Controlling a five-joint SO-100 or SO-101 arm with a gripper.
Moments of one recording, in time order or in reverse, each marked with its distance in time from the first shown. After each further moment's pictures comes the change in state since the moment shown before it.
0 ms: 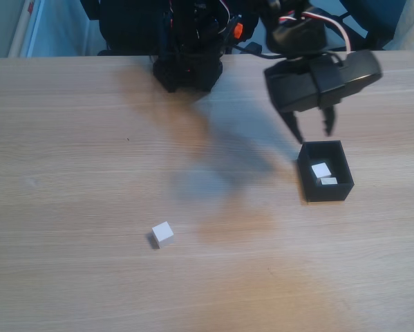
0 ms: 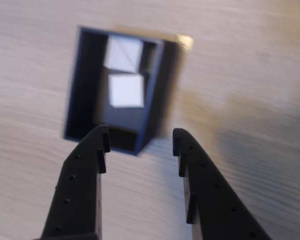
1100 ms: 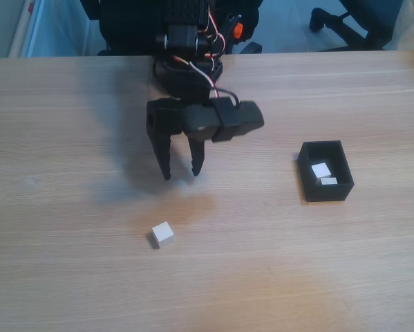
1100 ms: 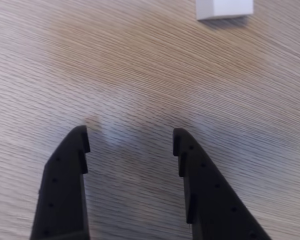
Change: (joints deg) arm 42.2 6.0 31.8 -27.6 -60.2
